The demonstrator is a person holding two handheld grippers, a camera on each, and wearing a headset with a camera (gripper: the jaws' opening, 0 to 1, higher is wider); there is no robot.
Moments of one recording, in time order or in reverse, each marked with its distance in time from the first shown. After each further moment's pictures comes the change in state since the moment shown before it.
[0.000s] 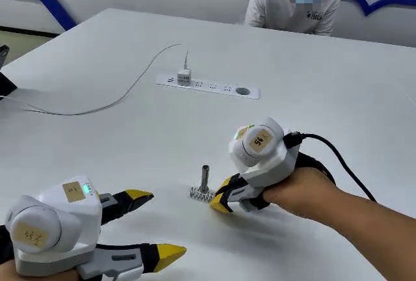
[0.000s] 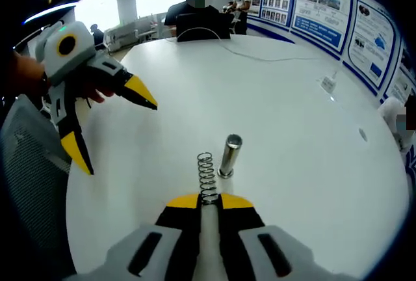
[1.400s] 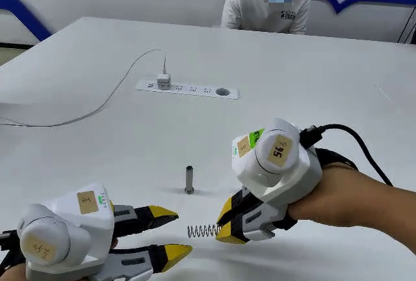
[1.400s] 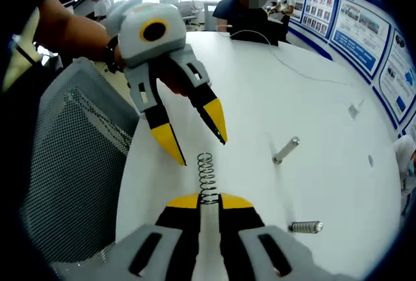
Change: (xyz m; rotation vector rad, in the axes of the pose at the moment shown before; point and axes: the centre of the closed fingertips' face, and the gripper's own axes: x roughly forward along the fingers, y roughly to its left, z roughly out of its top) left arm 0.018 -0.046 0.018 0.145 -0.010 -0.186; right arm -0.063 0.075 -0.010 -0.212 0.071 0.153
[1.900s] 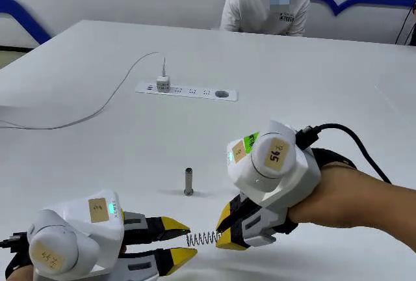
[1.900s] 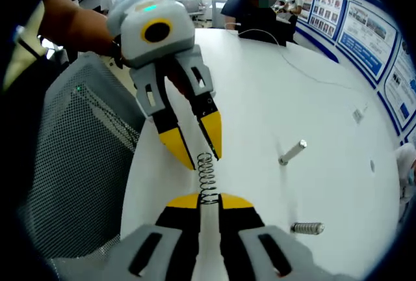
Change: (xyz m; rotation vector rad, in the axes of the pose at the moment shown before) left arm 0.006 -0.015 0.003 0.066 0.013 -0.054; right arm -0.002 0.009 0.000 -0.033 0.025 0.025
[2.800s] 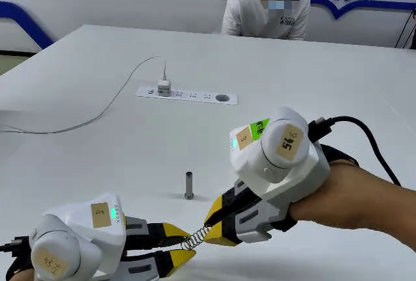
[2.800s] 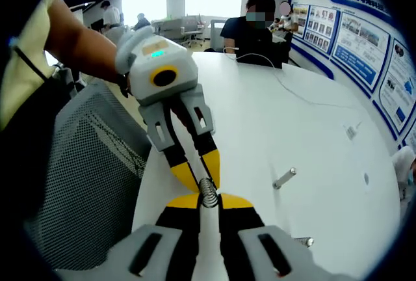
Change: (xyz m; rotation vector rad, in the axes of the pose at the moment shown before) left arm 0.000 0.002 0.000 0.012 0.013 0.011; right arm -0.021 0.002 0.039 0.004 -0.153 -0.026
